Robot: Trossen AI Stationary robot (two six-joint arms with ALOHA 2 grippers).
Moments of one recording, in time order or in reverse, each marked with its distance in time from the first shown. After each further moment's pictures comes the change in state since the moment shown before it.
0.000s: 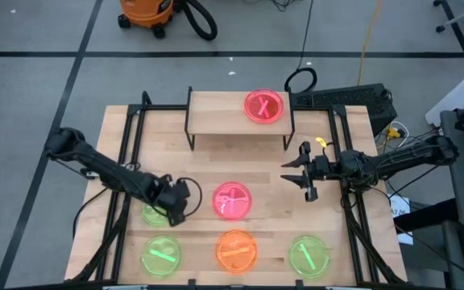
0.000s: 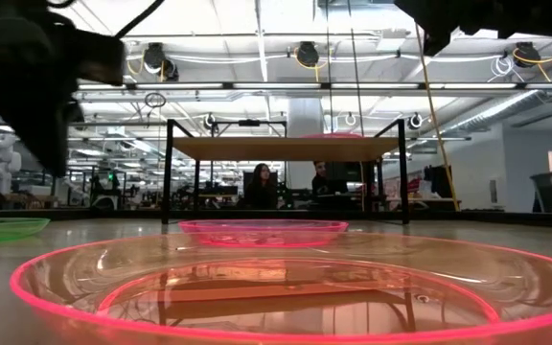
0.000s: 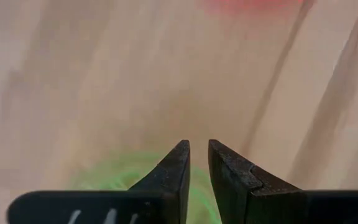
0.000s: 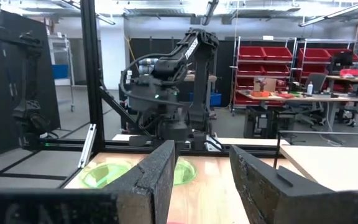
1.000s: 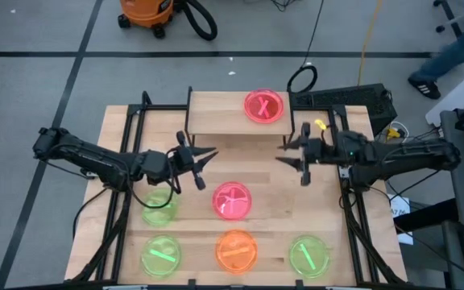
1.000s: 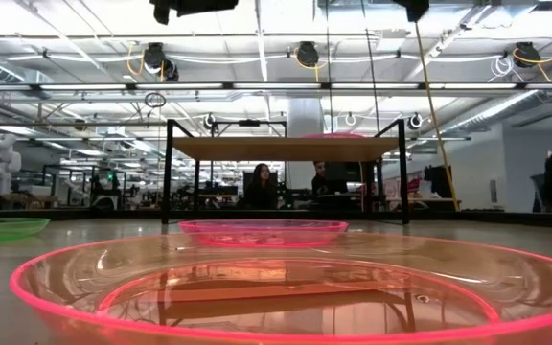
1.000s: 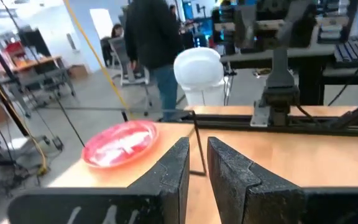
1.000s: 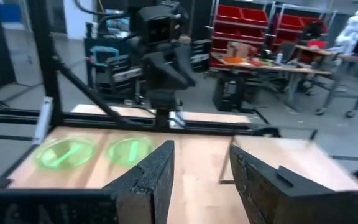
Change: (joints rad) left arm 0.228 -0.170 -0.024 1.087 -0.470 0.982; right arm -0.129 0.060 0.375 -0.512 -0.008 -0.061
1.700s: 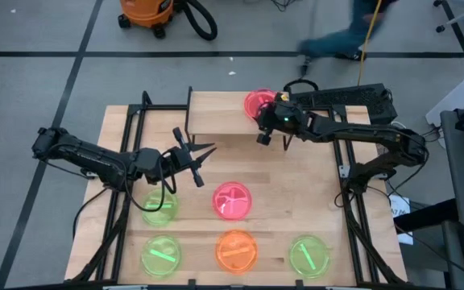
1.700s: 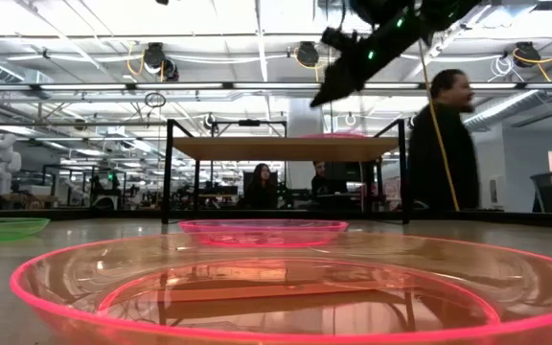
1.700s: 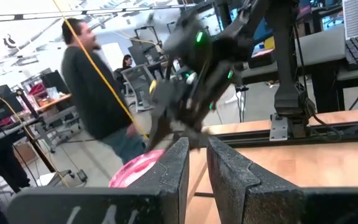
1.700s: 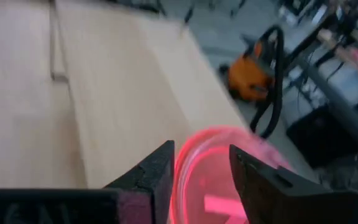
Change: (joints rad) left arm 0.001 -0.021 0.000 0.113 -0.006 0.228; right arm -0.392 0.568 0.311 -0.118 0.178 -0.275
